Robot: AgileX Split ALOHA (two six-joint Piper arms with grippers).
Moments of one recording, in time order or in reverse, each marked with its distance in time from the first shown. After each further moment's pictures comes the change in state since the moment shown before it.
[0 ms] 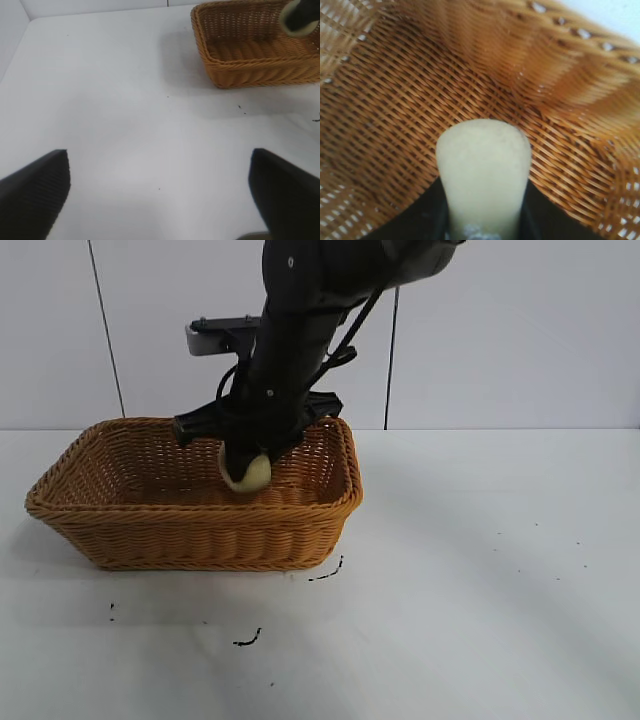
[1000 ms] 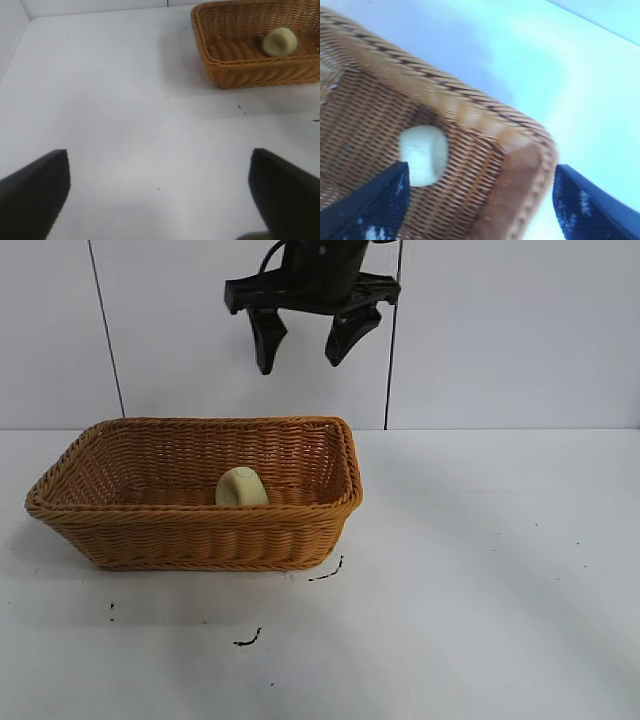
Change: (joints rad) left arm 0.000 0.000 0.000 0.000 0.000 0.000; right arm -0.142 -0.048 -0.408 -0.059 0.474 0.025
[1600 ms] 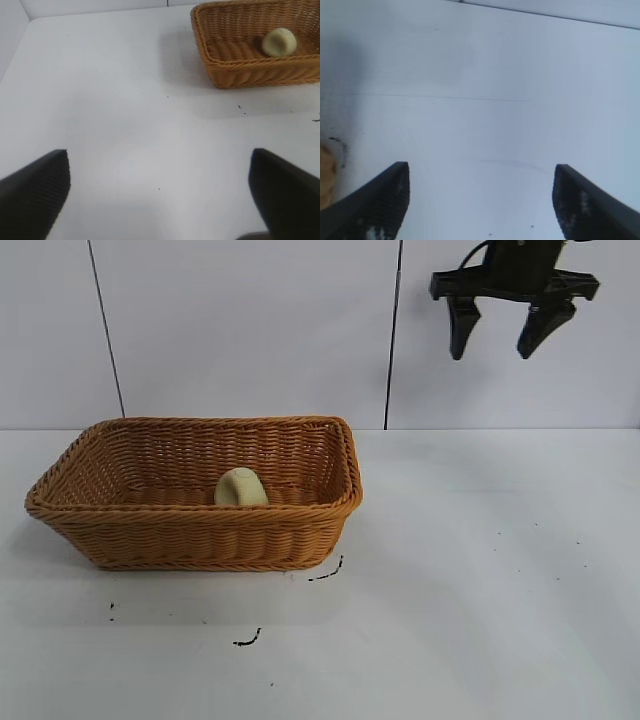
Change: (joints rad) left arm 0.000 0.000 0.000 0.000 0.000 0.000; right arm -0.396 0.000 -0.003 0.001 0.085 0.001
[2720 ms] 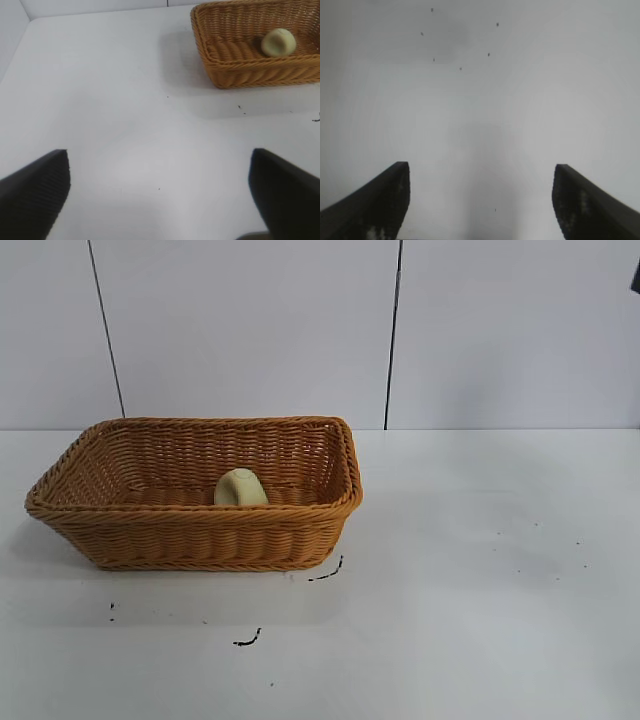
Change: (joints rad) left arm 0.000 0.000 0.000 0.000 0.000 0.000; right arm -0.089 -0.893 1.127 0.057 0.002 -0.041
